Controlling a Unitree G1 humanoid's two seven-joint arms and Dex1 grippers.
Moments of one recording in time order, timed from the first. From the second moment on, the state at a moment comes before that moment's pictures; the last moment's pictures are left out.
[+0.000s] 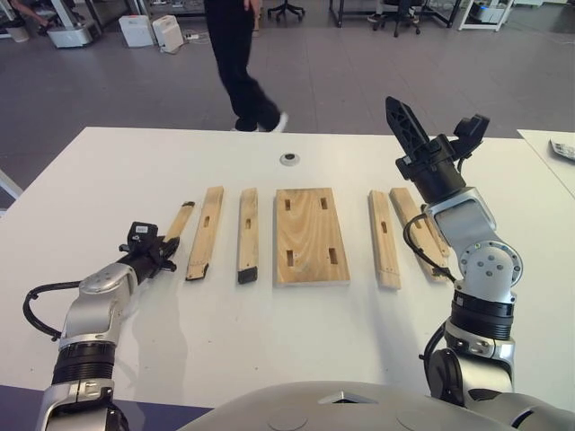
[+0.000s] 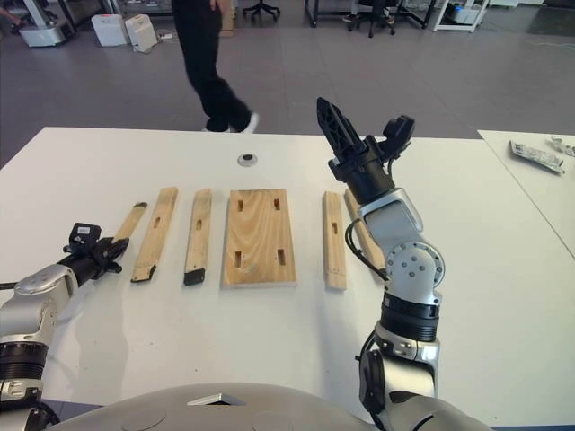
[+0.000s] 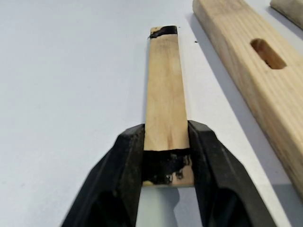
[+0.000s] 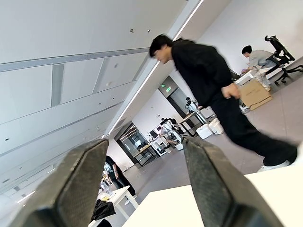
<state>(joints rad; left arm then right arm) 0.00 0.57 0.17 0.19 -0.26 0.43 -0.46 -0.35 -0.15 -0.27 -0.25 1.17 0.57 0.18</state>
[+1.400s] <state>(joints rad) -0.20 0.41 -0.07 -0.45 -0.28 0.31 -0.50 -0.57 0.02 -0.17 -0.11 1.26 0.76 0.00</state>
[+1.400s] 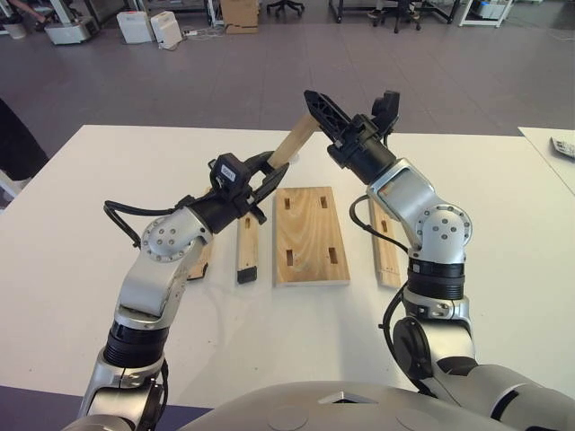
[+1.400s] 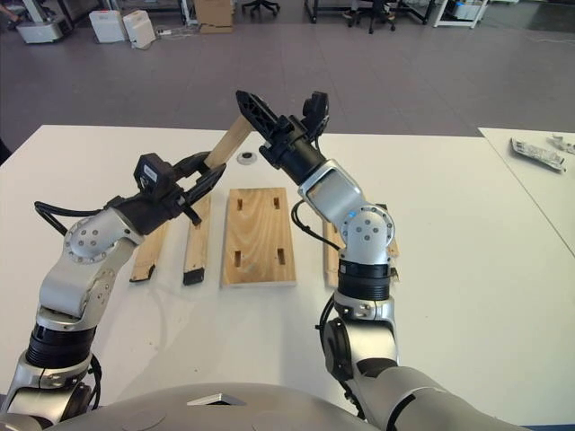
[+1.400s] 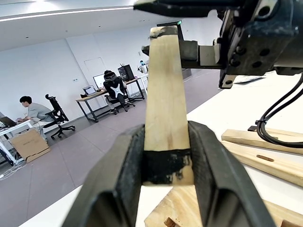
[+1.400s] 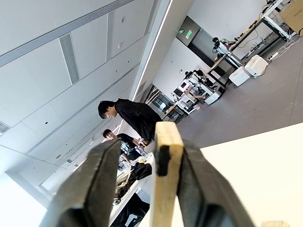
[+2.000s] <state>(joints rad) -0.04 0.40 0.17 -0.45 -0.50 0.40 -0.49 -0.53 -0.16 -0.24 -0.09 0.91 0.62 -0.08</state>
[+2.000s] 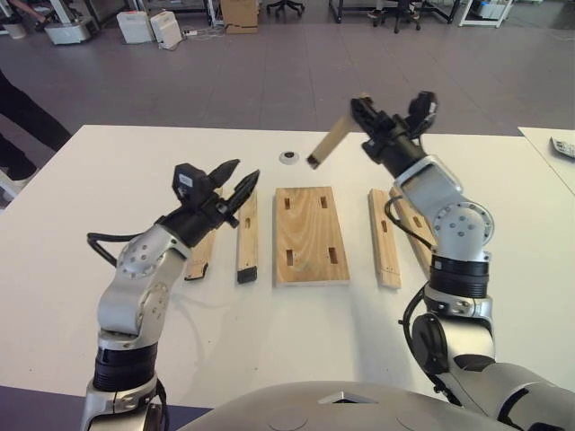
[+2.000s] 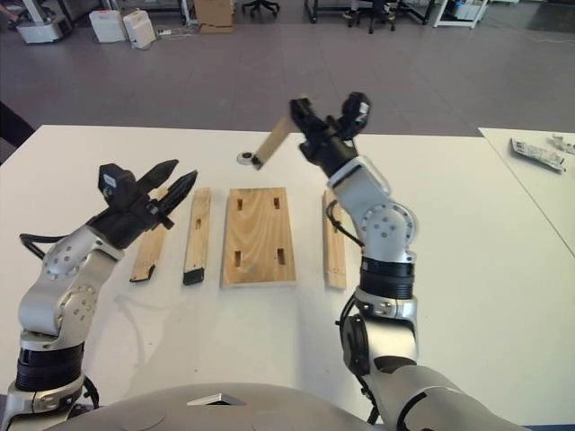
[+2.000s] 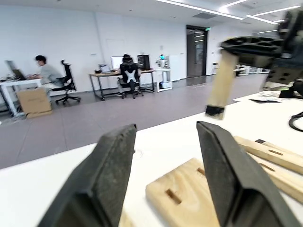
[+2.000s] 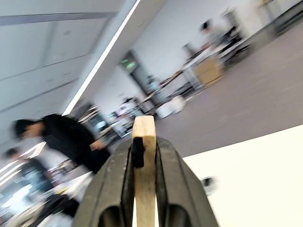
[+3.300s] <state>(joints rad) 0.10 0.22 0.18 -0.56 -0.42 0.33 -0.23 -0.04 -0.11 -0.07 -0.16 0.24 0.22 0.07</state>
